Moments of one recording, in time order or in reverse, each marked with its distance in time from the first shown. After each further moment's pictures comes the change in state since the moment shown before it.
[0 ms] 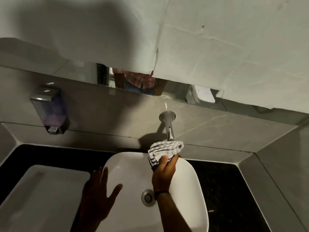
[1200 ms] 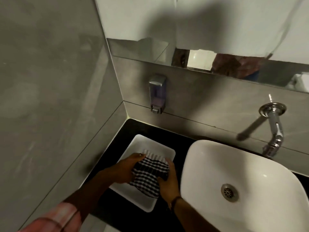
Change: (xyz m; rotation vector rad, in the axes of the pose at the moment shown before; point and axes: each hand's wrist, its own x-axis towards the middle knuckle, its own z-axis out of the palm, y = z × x) left_hand -0.051 -0.174 -0.178 -0.176 -0.383 -0.022; right_hand -0.218 0.056 0.121 -0.148 -0.931 0.512
